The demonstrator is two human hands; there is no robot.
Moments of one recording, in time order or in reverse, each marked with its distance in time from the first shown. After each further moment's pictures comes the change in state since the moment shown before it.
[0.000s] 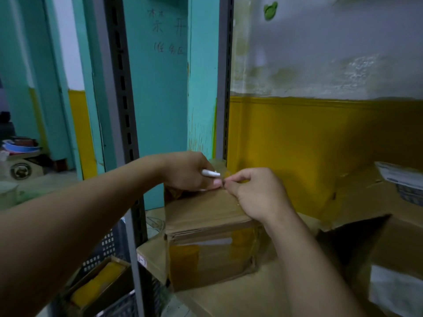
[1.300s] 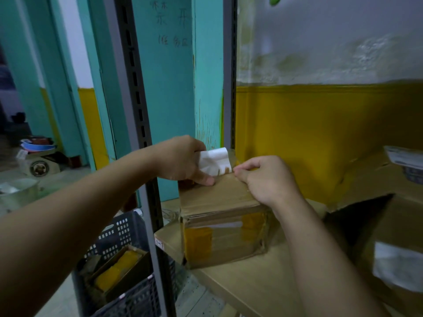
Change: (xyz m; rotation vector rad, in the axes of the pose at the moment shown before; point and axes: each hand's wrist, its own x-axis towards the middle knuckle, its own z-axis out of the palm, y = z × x) left_hand -0.037 0.005 -0.009 0.015 0.134 -0.173; right_hand 0.001 0.002 0.002 0.000 0.034 0.023
